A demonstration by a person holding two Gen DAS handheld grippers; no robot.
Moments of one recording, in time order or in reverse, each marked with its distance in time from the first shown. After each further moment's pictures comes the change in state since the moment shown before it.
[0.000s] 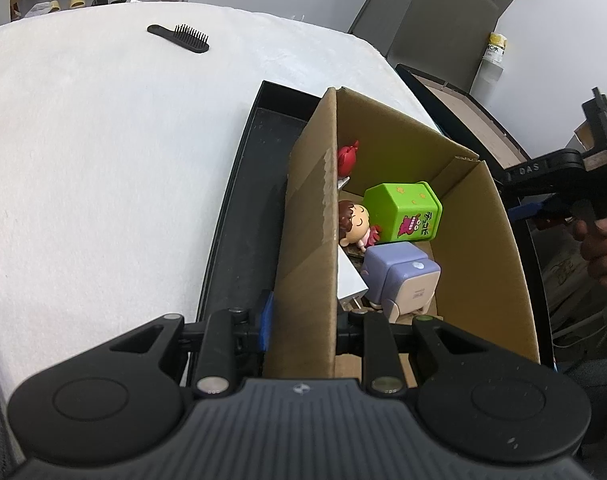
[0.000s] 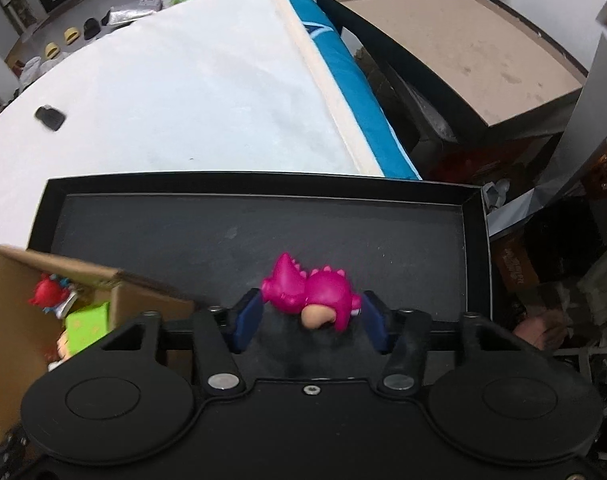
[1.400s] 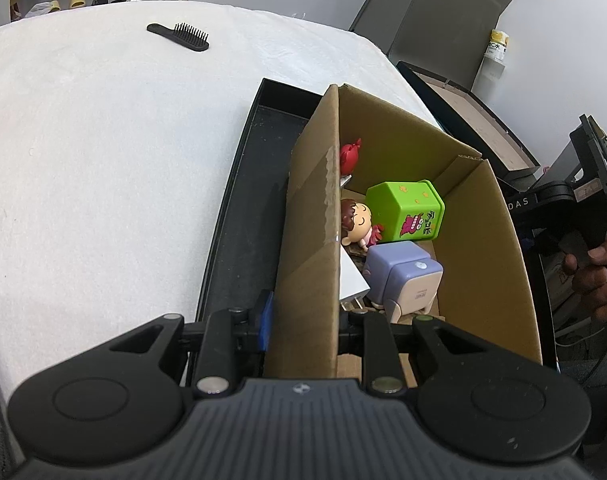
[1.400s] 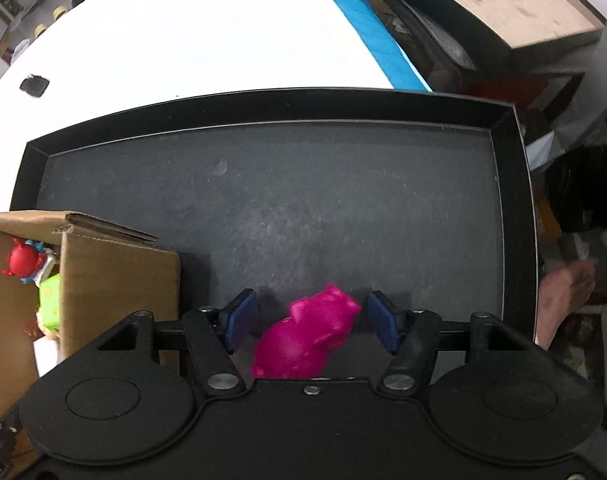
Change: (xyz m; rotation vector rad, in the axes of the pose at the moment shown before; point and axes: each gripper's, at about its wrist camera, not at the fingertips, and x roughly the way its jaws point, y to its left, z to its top) left arm 0.000 0.001 0.000 0.002 0.006 0.006; right arm 0.029 0.002 -0.022 0.049 0.146 0.034
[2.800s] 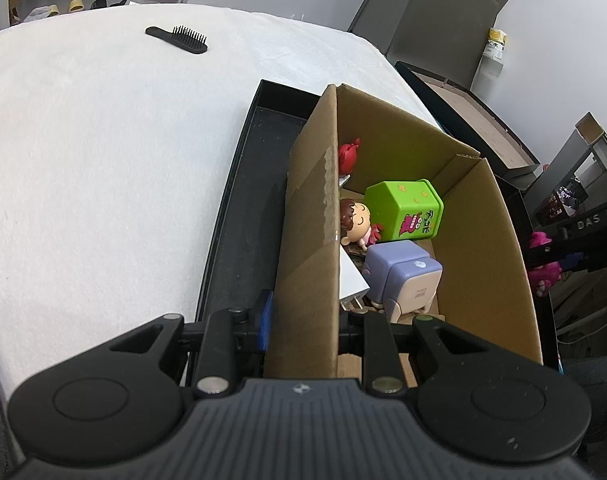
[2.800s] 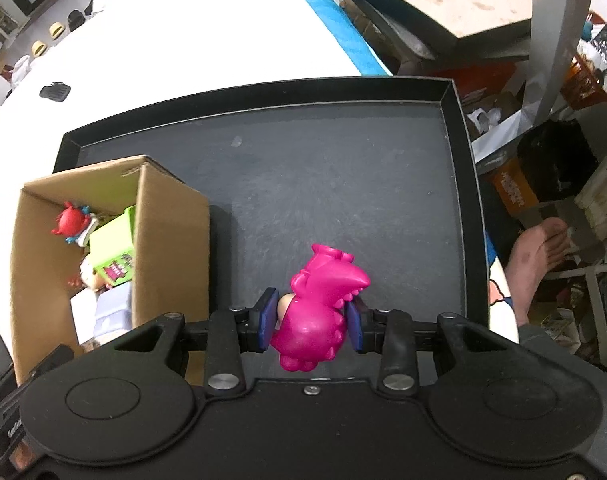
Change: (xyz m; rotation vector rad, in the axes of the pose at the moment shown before) left arm -0.003 -0.004 -0.004 0.012 -0.005 0.007; right arm -0.057 -0.004 -0.042 0.034 -0.025 -0.007
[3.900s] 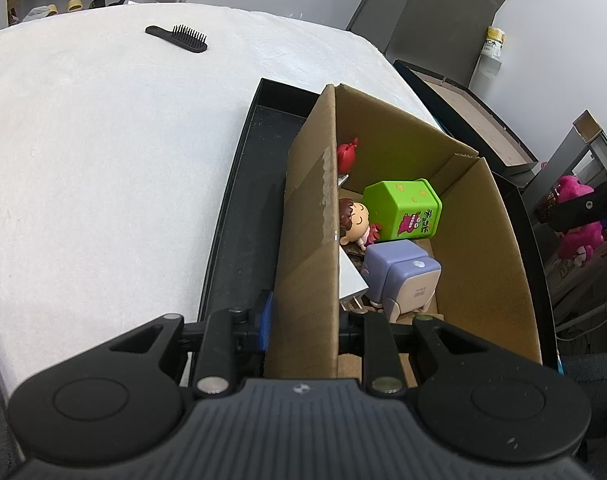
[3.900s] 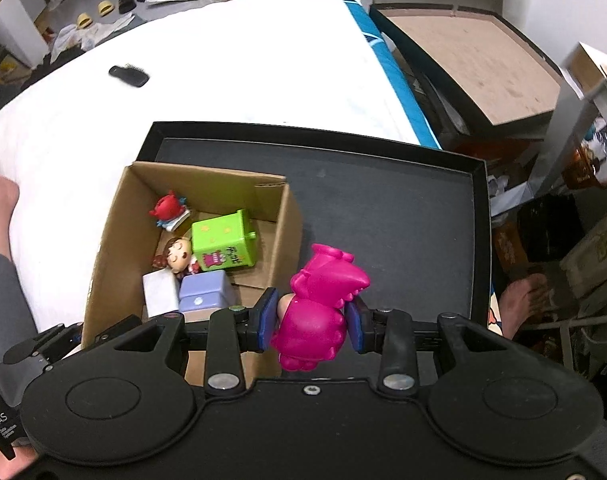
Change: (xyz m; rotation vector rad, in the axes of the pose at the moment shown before) left arm -0.001 -0.001 0.000 0.002 0.002 -0.002; right arm -0.071 0.079 -0.012 -0.184 -0.092 -0.041
